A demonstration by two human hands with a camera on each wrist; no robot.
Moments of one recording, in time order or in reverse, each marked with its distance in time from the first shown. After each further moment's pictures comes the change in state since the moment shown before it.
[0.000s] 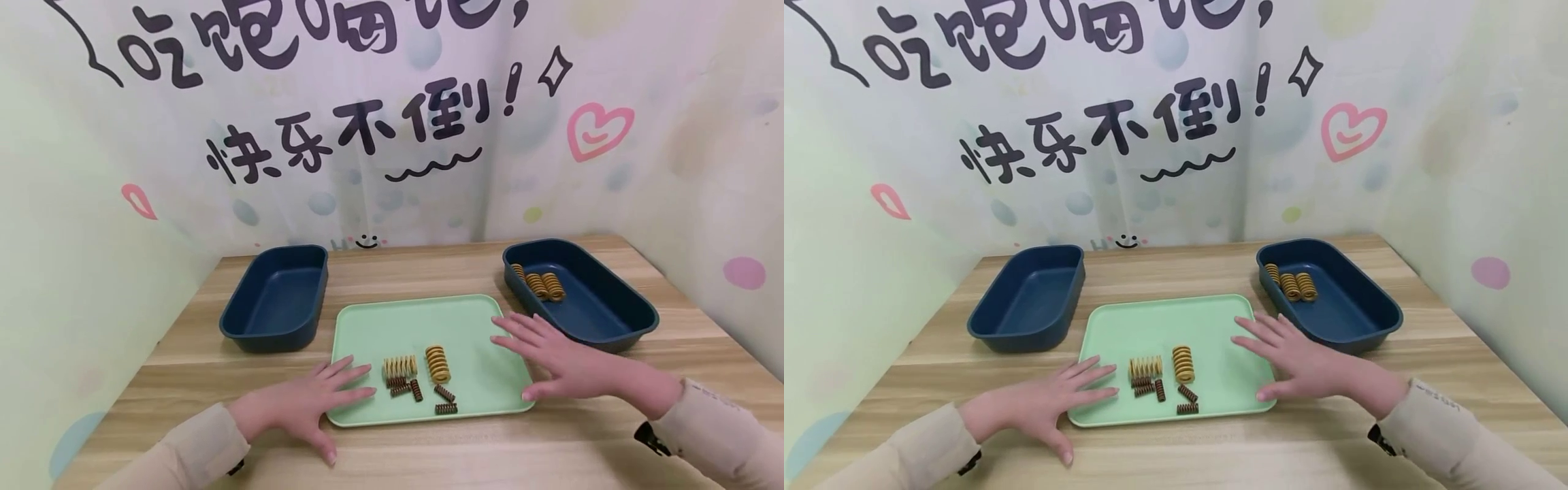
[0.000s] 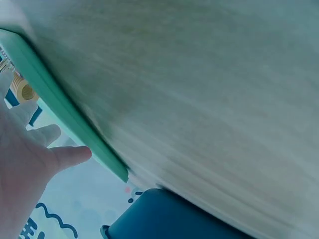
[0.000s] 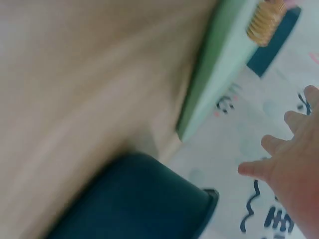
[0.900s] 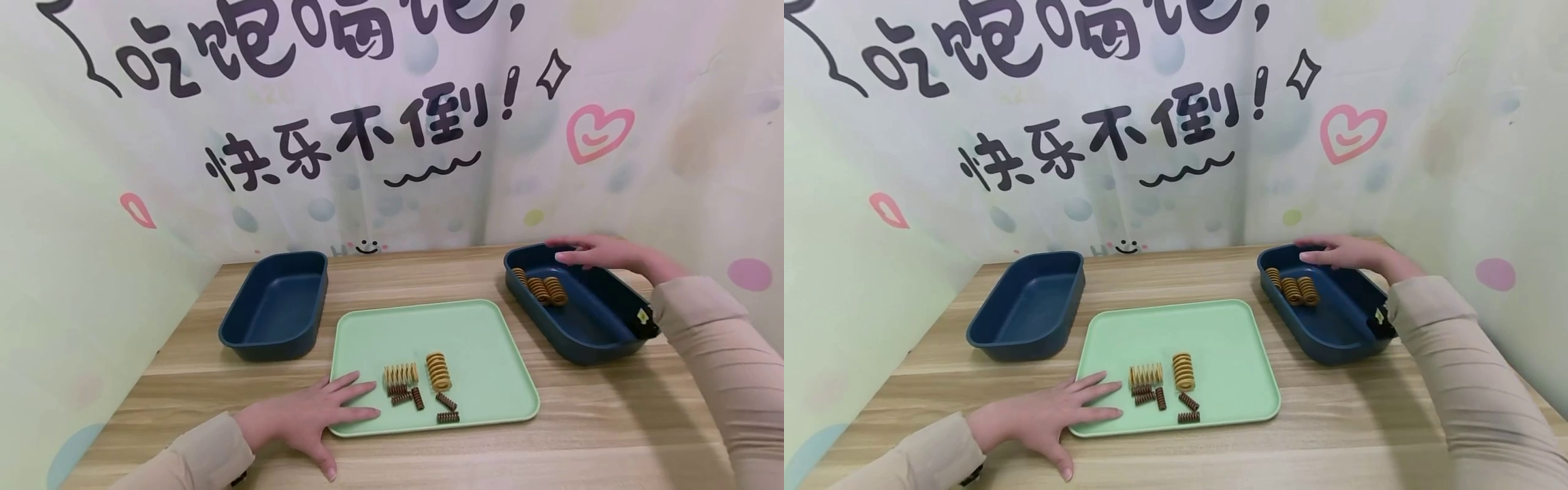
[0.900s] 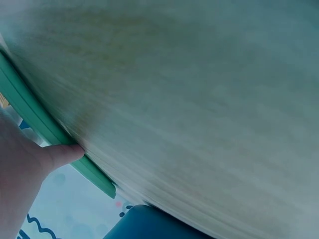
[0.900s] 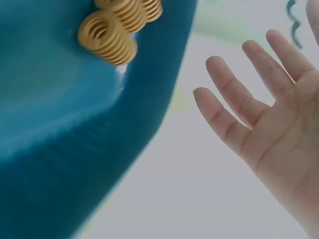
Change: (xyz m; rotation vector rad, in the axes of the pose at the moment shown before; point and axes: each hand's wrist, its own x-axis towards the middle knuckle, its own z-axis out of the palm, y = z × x) left_hand 0.005 -0.004 0.005 -0.034 -0.093 -0.002; right_hand 0.006 0.148 -0.094 0.466 -0.180 0.656
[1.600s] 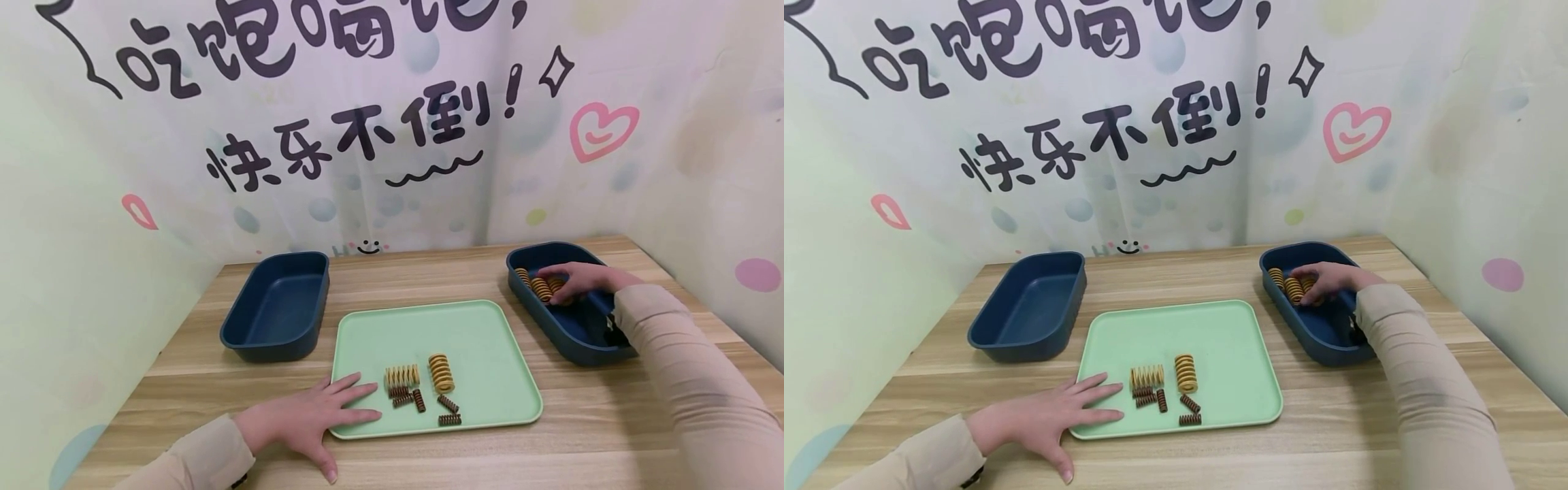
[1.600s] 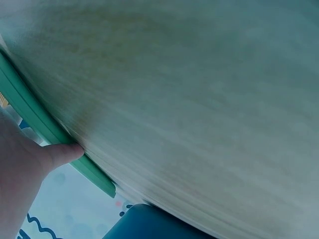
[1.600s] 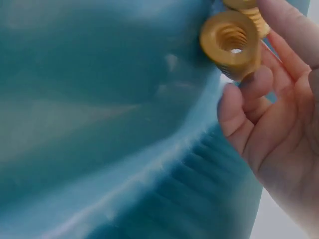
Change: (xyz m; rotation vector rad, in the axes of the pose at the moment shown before) left_hand 0.000 -0.001 0.002 0.010 0.000 0.000; right_hand 0.048 0.050 0.037 0.003 -0.188 0.116
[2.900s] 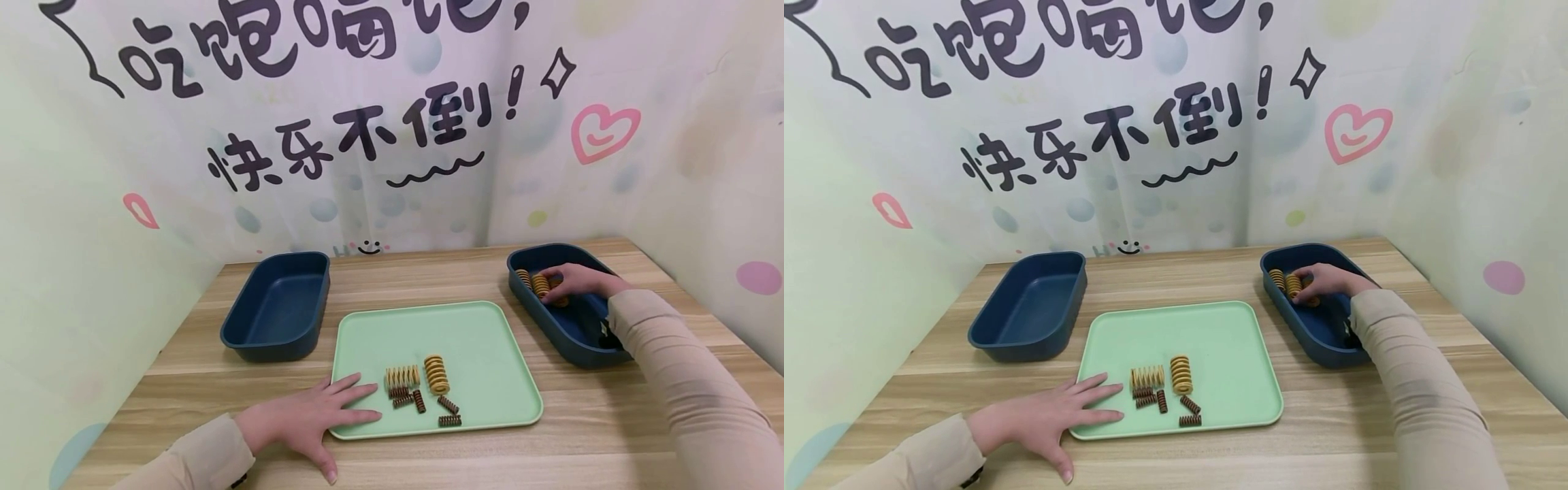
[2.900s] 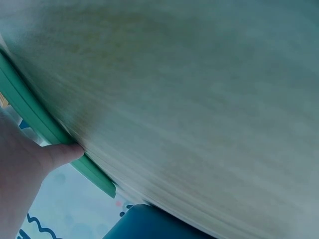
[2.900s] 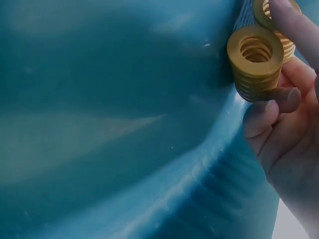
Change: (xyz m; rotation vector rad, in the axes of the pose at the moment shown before) left_hand -0.001 -0.001 0.000 0.007 0.003 0.013; right_hand 0.009 0.006 0.006 -0.063 0.128 -0.083
